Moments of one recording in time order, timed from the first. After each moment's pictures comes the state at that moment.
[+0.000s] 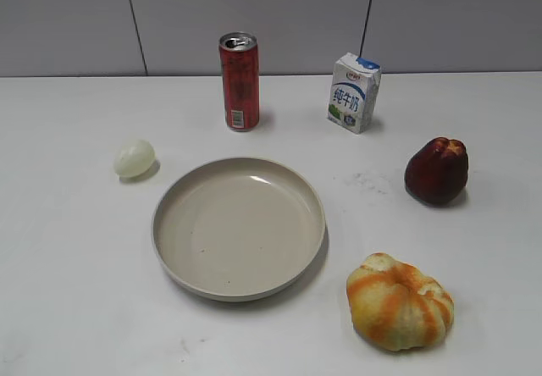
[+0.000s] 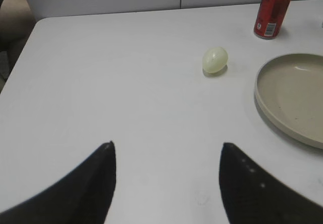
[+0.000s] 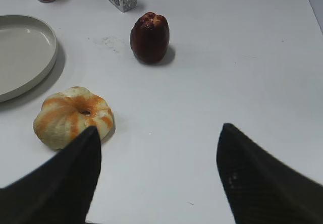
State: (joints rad) left arm -0.07 -0.01 -0.50 -0.09 1.05 0.12; right arm 0.16 -0.01 -0.49 0.01 1.04 0.00
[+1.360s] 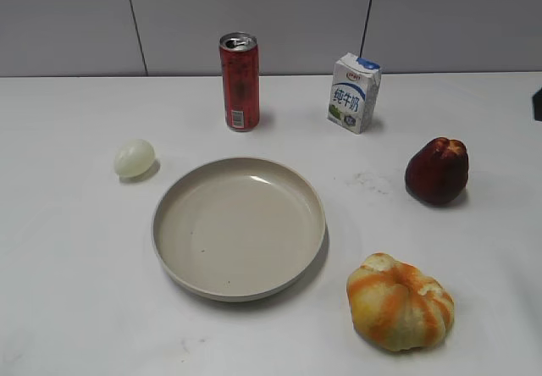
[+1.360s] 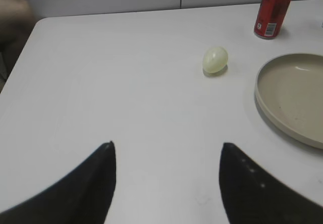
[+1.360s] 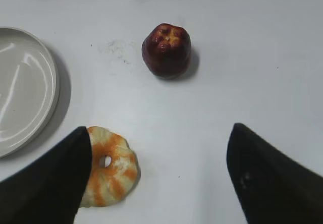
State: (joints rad) left arm -0.07 -0.01 -0.50 -0.09 1.05 0.12; right arm 0.16 1.11 -0.93 0.08 0.82 0.08
